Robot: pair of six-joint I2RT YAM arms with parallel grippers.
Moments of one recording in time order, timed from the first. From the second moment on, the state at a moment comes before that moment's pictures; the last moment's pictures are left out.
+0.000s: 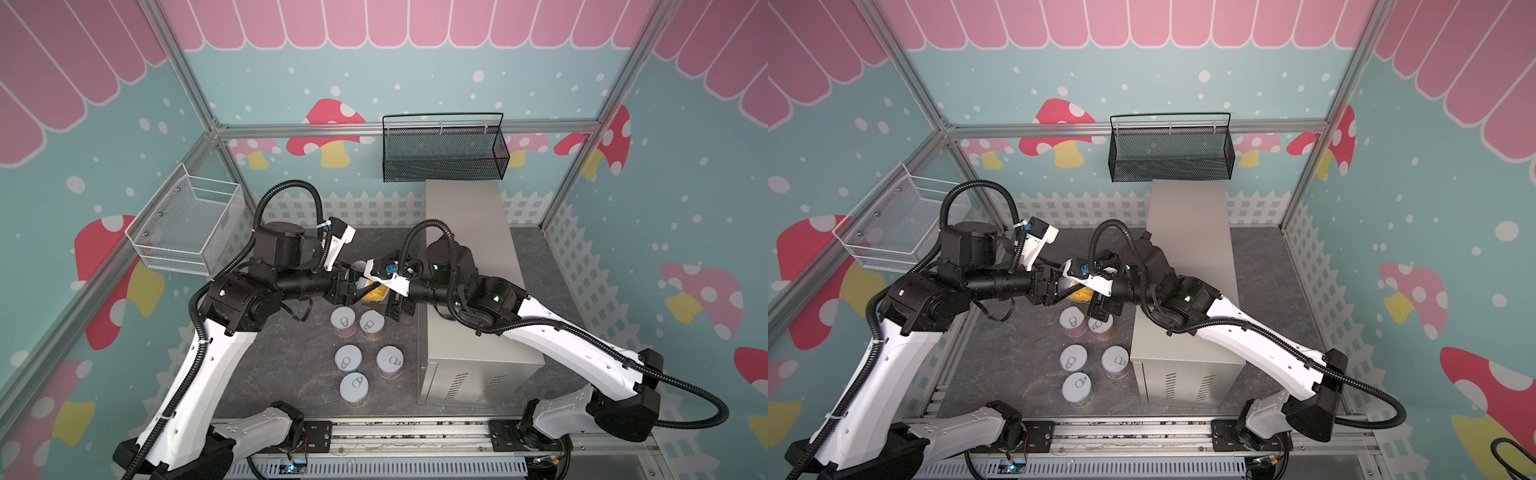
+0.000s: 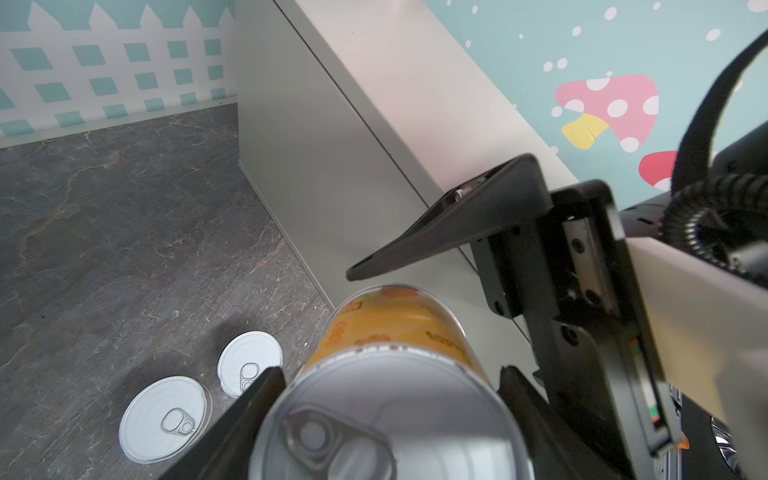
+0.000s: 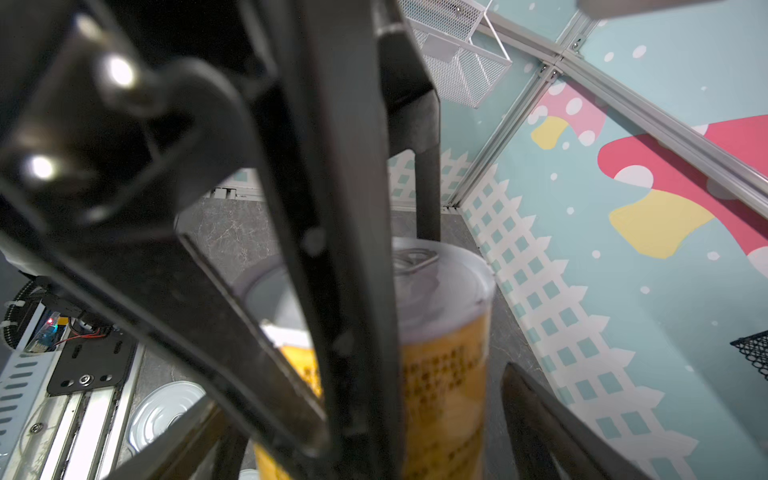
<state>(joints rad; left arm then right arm) -0.42 1.16 1.63 -1.06 0.53 -0.16 0.98 1.42 1.53 -0.43 -0.20 -0.45</state>
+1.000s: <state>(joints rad) -0.38 1.15 1.61 -0.95 0.57 -0.19 0.99 1.41 1.51 -0.39 -0.13 -0.45</state>
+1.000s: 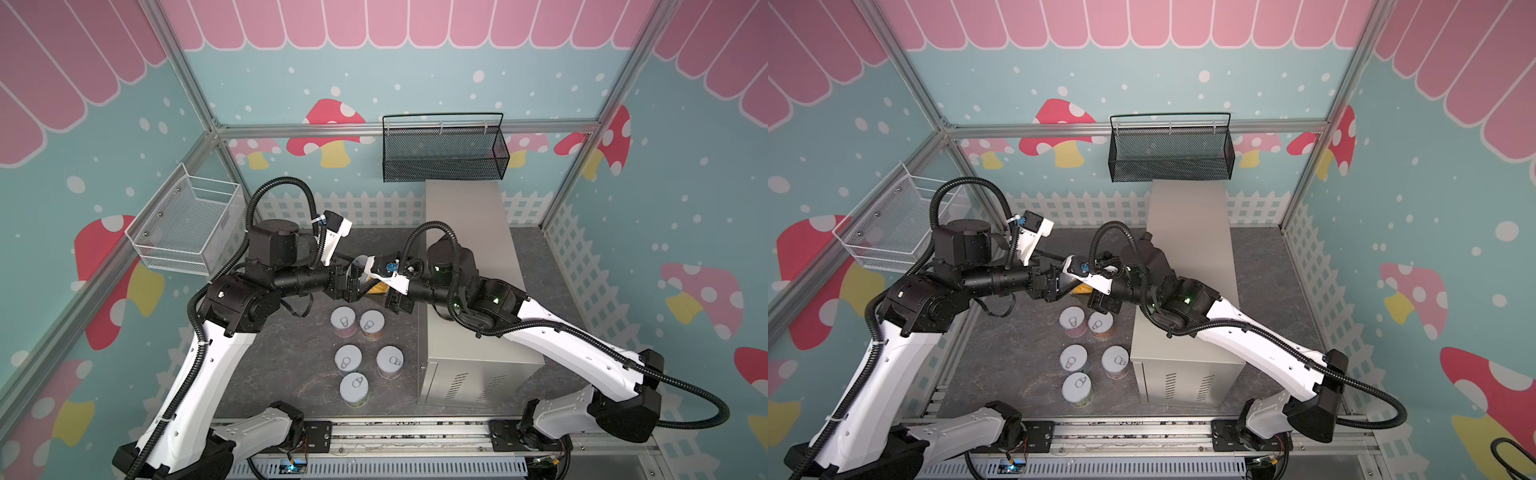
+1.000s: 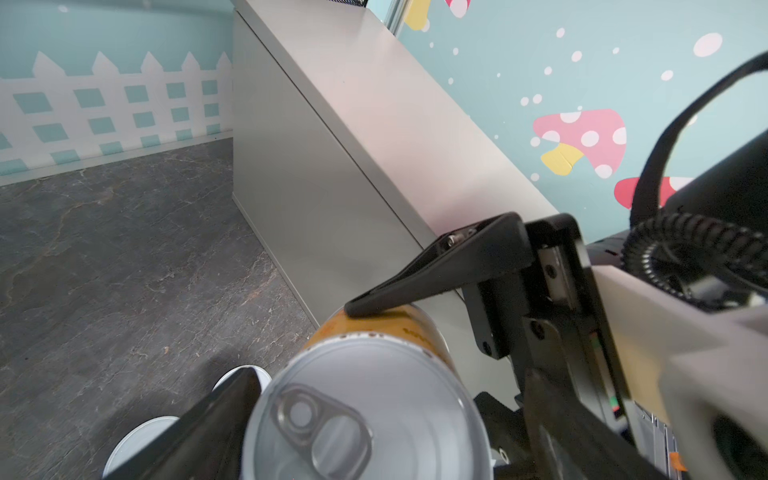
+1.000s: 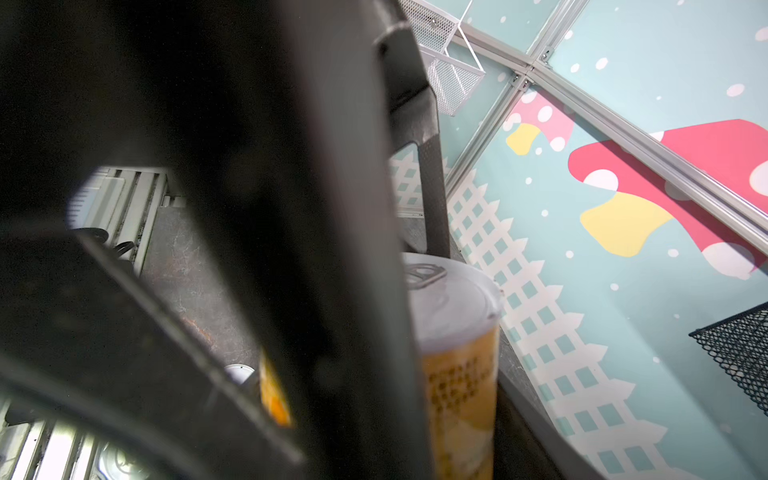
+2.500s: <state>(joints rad) -0.26 1.03 1.23 -0.60 0.70 -0.21 0.25 1.27 1.28 -0.04 -0.36 -0.14</state>
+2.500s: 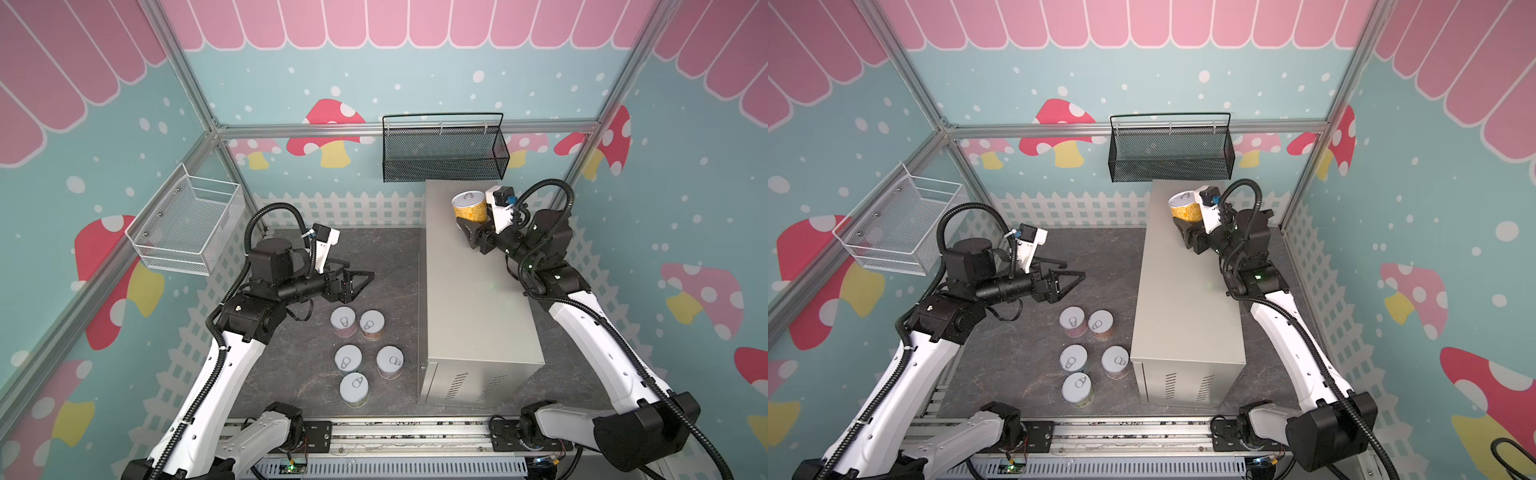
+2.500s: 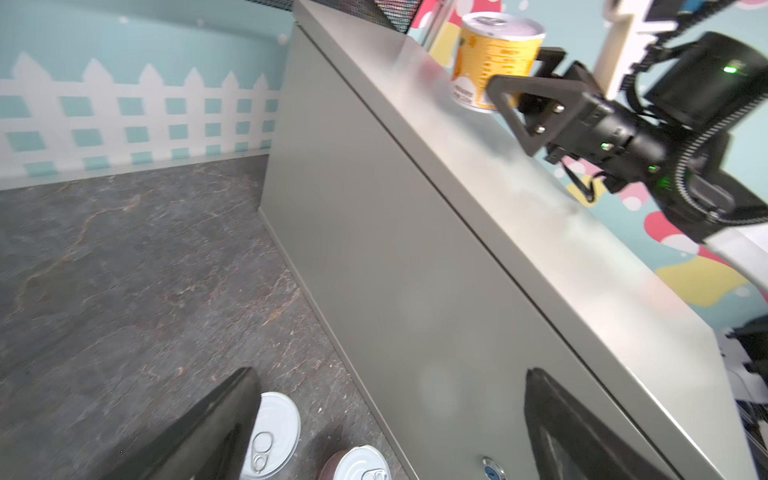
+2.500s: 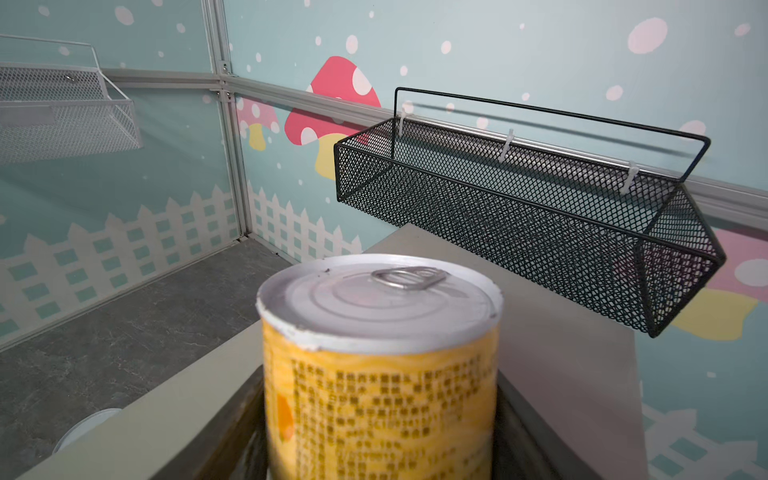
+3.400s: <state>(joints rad) -0.48 1.13 1.37 -0.54 0.75 -0.15 0.23 1.40 1.30 0.08 -0.57 -0.11</state>
